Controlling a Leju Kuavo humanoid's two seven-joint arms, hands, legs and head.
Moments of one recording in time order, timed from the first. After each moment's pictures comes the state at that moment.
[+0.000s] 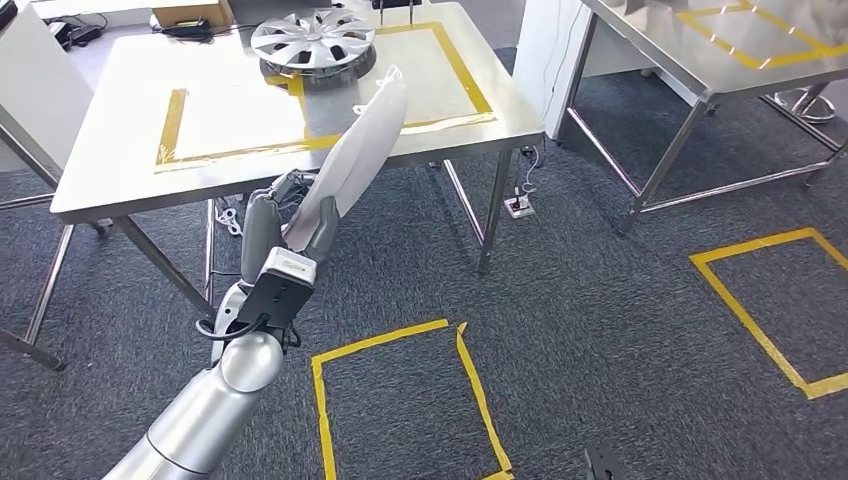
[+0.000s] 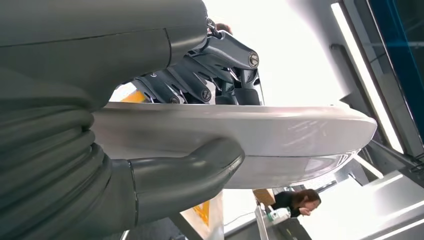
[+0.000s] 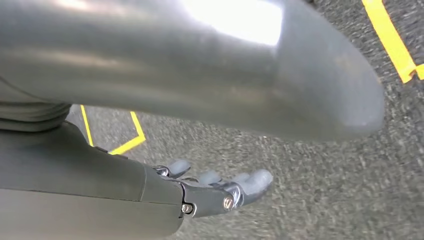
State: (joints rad) left arm -0.64 -0.15 -0.51 -1.13 -0.47 0.55 -0.55; right arm -0.02 0.10 -0.72 -0.17 0.79 -0.04 0.09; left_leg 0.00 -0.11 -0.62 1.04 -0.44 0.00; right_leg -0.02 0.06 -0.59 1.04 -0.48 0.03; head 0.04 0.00
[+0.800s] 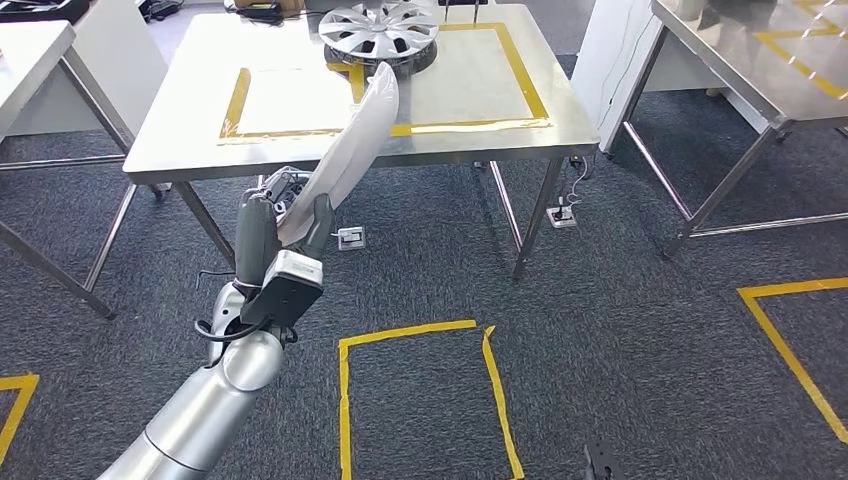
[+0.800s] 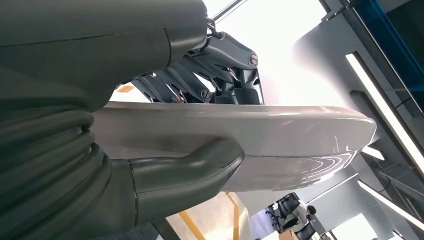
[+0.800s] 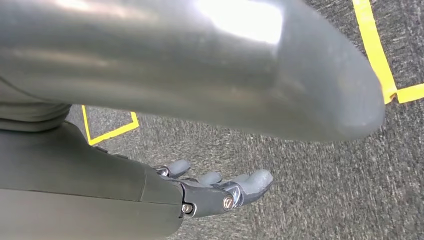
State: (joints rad) left arm -0.65 -0.16 -0.52 -1.10 -0.54 0.61 -0.54; right arm -0.03 0.10 -0.75 -0.17 0.78 -0.02 0.08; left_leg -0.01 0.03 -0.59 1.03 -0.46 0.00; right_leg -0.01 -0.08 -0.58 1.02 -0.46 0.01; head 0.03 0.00
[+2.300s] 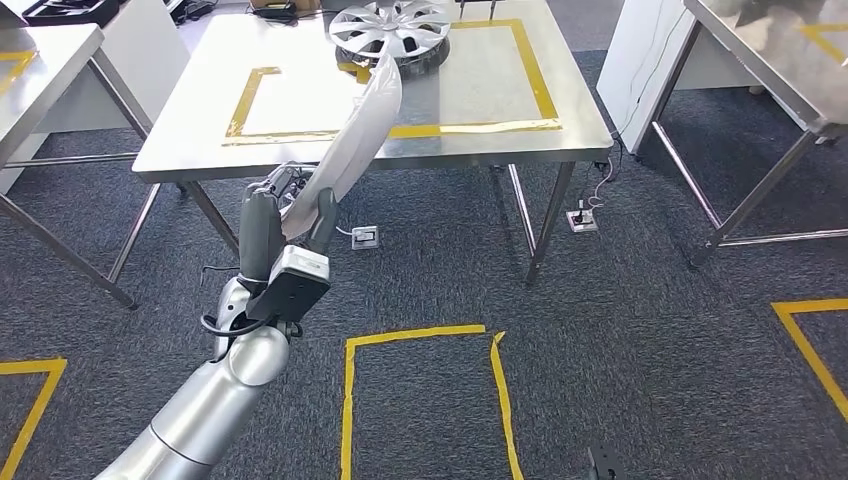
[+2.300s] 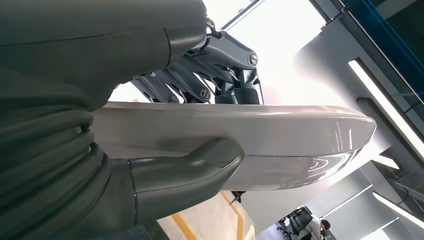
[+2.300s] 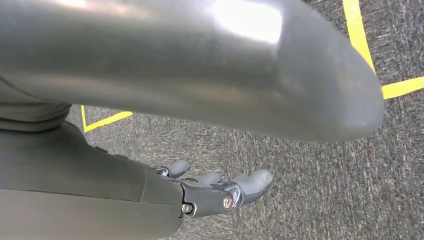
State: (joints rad) left arm -0.67 -0.16 -0.52 -1.09 -0.55 0.63 -0.54; right arm -0.03 0.11 -0.77 -0.17 0.79 -0.02 0.08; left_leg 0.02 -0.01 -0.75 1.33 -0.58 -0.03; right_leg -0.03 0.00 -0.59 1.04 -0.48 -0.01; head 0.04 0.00
